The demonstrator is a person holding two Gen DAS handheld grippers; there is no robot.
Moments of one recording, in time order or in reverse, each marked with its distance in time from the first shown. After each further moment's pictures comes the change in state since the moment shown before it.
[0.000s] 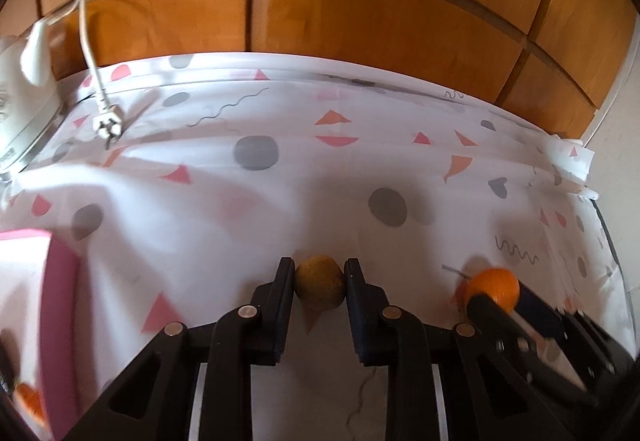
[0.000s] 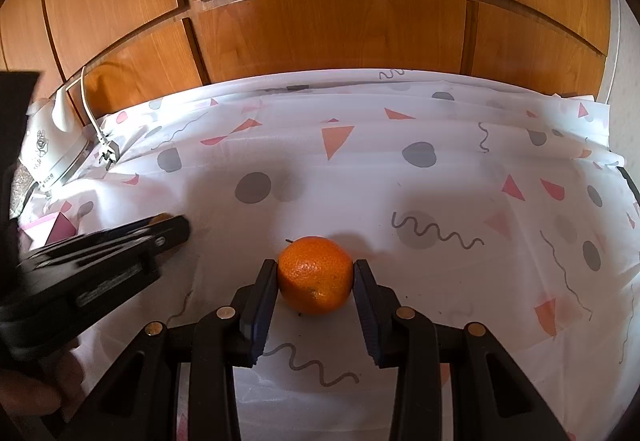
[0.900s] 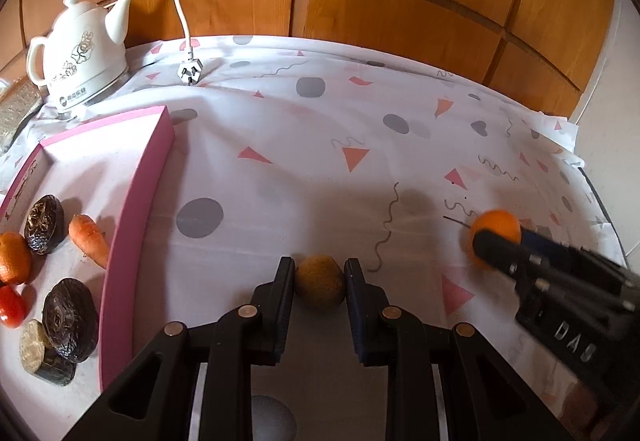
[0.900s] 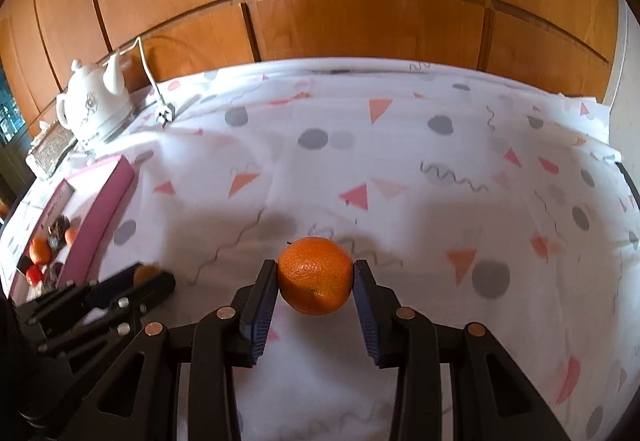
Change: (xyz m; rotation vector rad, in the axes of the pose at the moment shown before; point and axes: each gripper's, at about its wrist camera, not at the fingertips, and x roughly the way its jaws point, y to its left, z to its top) left arm -0.070 0.021 -0.101 -0.016 -0.045 0.041; right arm -0.054 0.028 -0.048 -0.067 0.041 0.059
